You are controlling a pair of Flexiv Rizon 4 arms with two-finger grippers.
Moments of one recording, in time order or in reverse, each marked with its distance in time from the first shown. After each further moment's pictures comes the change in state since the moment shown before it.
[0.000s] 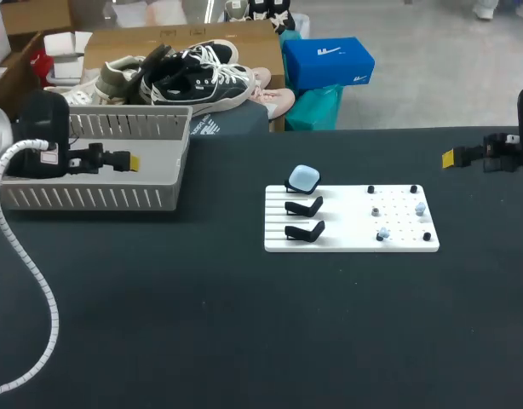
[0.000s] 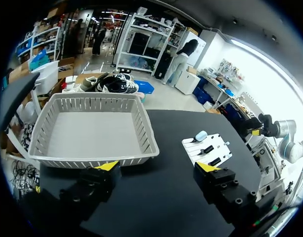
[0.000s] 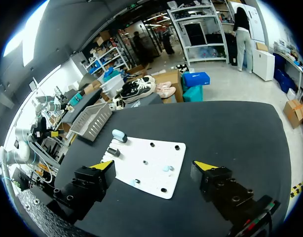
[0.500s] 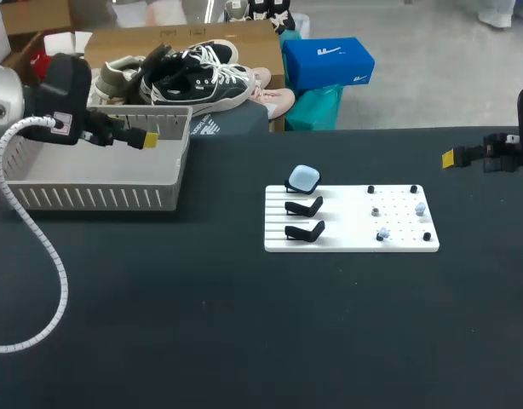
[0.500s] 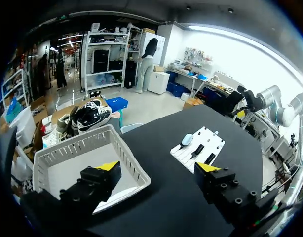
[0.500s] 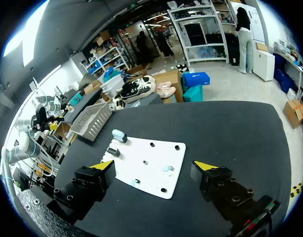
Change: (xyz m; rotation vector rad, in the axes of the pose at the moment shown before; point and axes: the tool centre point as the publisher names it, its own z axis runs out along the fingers) left arm -0.050 -0.026 0.016 0.146 -0.023 0.374; right arm 0.000 0.000 0.000 0.000 0.000 0.000
